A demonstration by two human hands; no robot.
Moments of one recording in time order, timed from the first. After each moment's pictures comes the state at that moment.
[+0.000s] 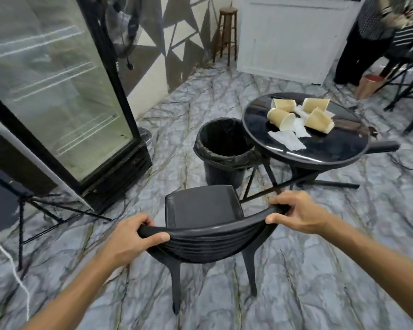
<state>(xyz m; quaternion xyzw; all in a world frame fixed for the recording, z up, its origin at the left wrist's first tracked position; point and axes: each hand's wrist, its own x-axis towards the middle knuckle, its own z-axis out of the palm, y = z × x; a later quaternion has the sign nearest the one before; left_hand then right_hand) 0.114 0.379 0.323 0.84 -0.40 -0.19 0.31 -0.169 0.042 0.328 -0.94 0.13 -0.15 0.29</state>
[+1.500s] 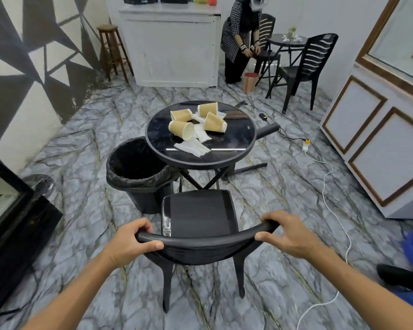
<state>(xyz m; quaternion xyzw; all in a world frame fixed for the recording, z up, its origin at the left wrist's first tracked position) 0.073 0.162 0.277 0.68 -0.59 -0.33 0.30 -0.356 0.043 0.313 -0.84 0.43 -0.19 0.28</state>
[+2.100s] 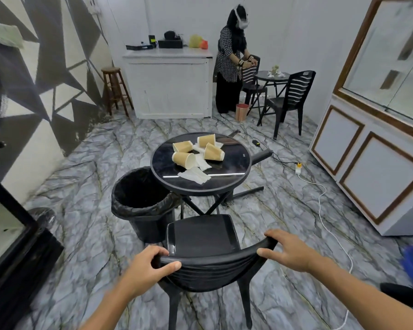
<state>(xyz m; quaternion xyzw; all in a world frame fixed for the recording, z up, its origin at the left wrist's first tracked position) 0.055 0.190 0.310 0.70 -0.58 -0.33 0.27 -0.353 0.055 0.335 -0.80 0.52 -0.02 0.29</state>
